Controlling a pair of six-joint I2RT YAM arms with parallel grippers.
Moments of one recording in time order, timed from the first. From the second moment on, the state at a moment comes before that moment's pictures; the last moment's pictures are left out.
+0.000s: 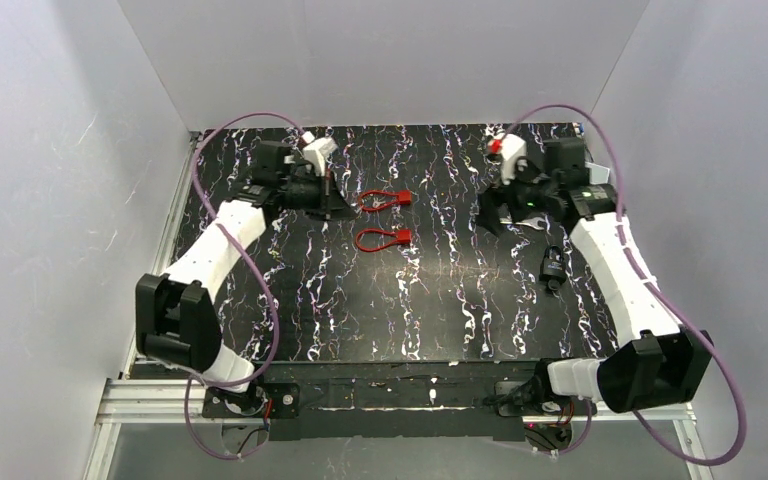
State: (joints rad) left arm -0.23 1.50 1.21 -0.42 0.79 -0.23; right arm 0.27 1.30 1.29 -0.70 -0.46 -0.44
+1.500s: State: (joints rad) left arm -0.49 2.05 1.58 -0.66 0.39 0.27; right arm -0.01 1.24 1.04 -0.81 -0.37 -0.35
